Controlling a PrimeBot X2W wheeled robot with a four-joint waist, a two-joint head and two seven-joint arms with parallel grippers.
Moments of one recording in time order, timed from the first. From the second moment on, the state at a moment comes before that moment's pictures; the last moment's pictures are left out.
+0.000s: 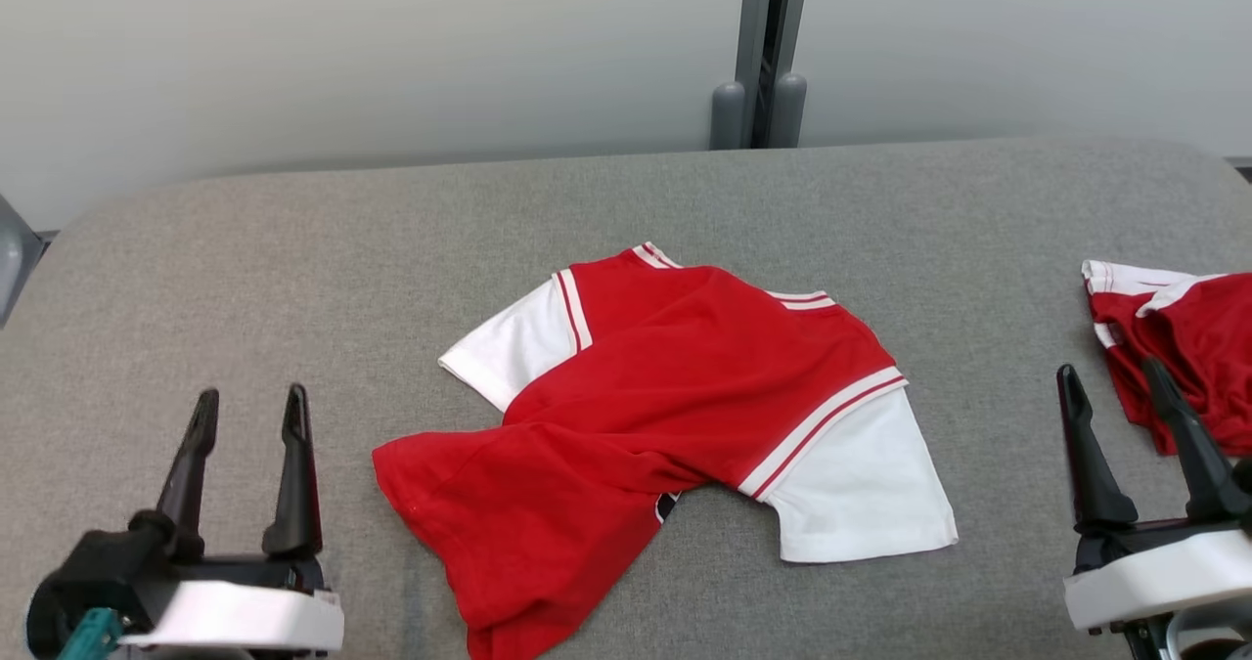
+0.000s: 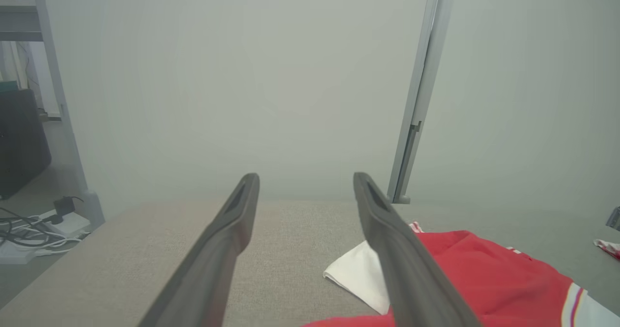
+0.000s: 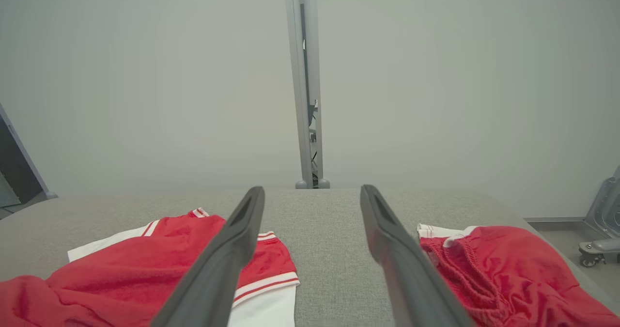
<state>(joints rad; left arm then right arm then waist) 0.02 0.30 -0.17 -0.05 -0.46 0.17 -0.26 0.02 -0.09 -0.08 -0.11 0.21 0.13 -0.03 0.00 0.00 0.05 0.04</state>
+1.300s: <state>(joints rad) -0.08 0.28 -0.29 0.34 -0.66 -0.05 0.01 0.01 -0.09 -0.03 -0.08 0.24 0.13 -0.01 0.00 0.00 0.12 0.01</state>
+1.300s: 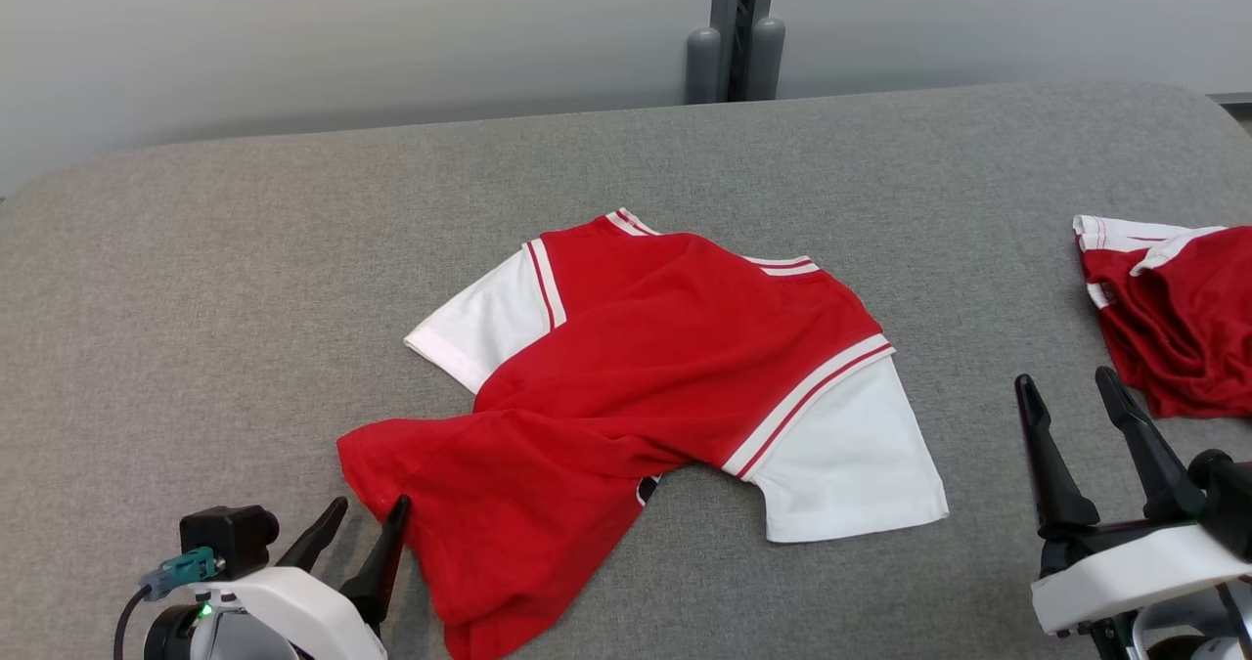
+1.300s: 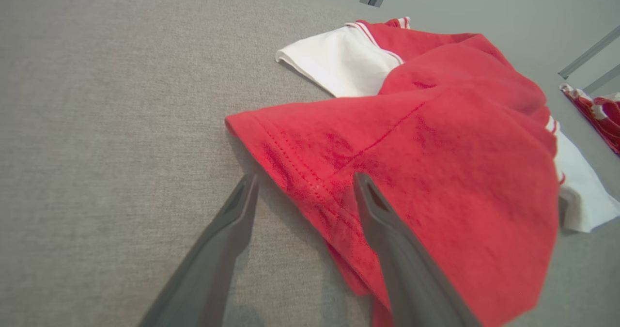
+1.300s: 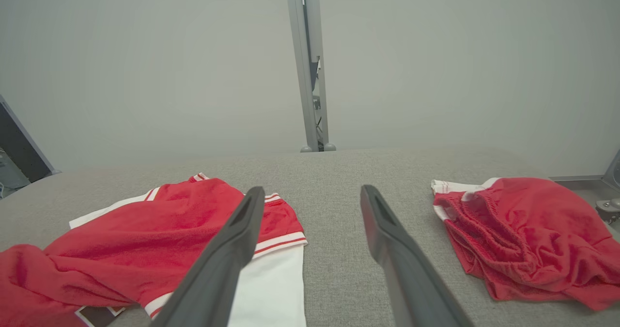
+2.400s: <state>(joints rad) -0.10 0.37 -0.32 0.14 -0.61 0.00 0.00 -0.11 -0.09 0.09 0.42 0.32 0.13 0.05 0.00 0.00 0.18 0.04</state>
